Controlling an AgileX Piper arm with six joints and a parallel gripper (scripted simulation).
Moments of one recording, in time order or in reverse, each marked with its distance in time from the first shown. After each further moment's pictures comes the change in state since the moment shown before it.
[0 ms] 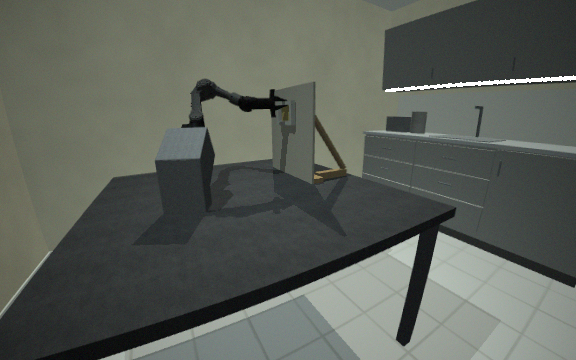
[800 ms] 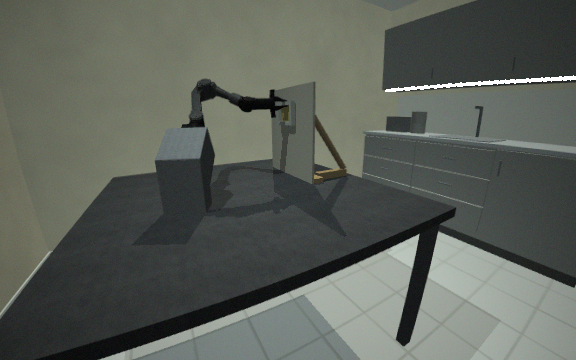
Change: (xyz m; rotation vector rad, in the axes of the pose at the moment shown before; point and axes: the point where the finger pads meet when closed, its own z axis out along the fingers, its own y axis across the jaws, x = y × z) arm 0.001 0.002 0.000 -0.001 0.001 0.000
